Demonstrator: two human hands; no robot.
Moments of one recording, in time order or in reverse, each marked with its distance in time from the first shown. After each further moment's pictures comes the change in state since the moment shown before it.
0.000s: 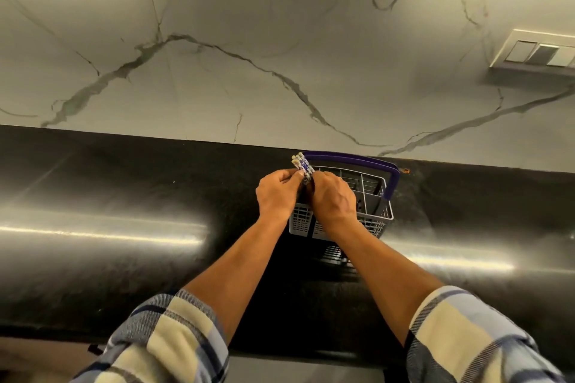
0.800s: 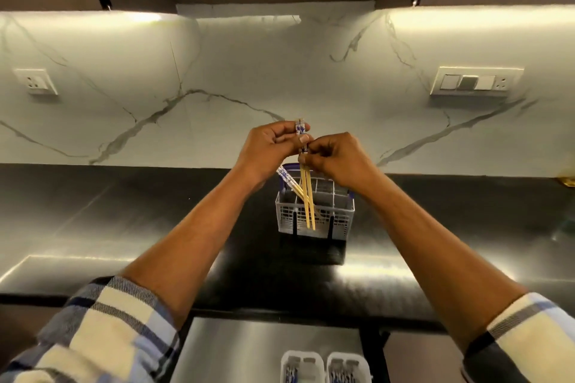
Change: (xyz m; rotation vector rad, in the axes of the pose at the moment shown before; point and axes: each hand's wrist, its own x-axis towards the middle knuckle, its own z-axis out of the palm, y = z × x) left_hand -0.143 0.153 -0.067 -0.217 -0.350 0.482; right_hand -0.096 0.005 -0.201 0.625 -0.038 -0.271
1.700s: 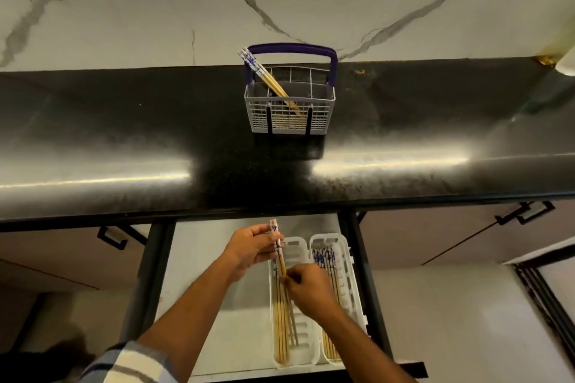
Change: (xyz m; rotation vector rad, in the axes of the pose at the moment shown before) left_hand -0.247 -0.244 0.024 -0.173 -0.088 -1.003; right_hand -0.300 0.133 0.237 0.078 -0.271 0.899
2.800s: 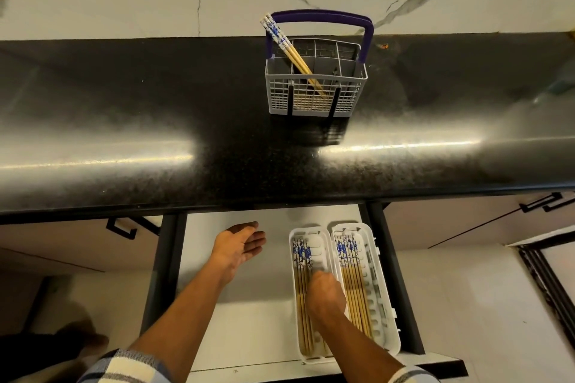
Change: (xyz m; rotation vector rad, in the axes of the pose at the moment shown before) left_hand 0.030 -0.030 -0.072 -0.257 0.227 -0.162; right_hand 0.029 0.021 0.063 -0.542 0.094 0.259
